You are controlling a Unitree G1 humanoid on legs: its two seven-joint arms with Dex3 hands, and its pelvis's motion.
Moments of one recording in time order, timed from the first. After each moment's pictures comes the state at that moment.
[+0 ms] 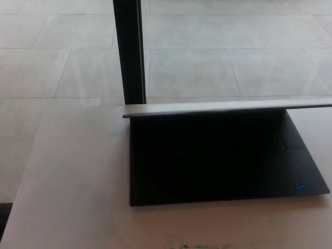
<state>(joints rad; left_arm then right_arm) -0.08 0.50 0.55 1.03 -0.18 -0.01 -0.21 0.01 -0.60 -0.65 0.67 0.13 -0.06 0.03</state>
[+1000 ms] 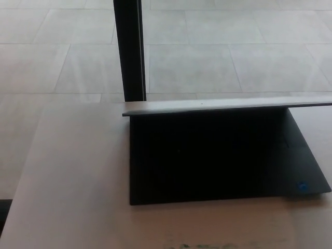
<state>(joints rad) -0.17 0.52 0.74 1.12 -0.34 -0.01 -0.32 -0.54 -0.67 -0.12 0.13 0.04 -0.04 0.12</state>
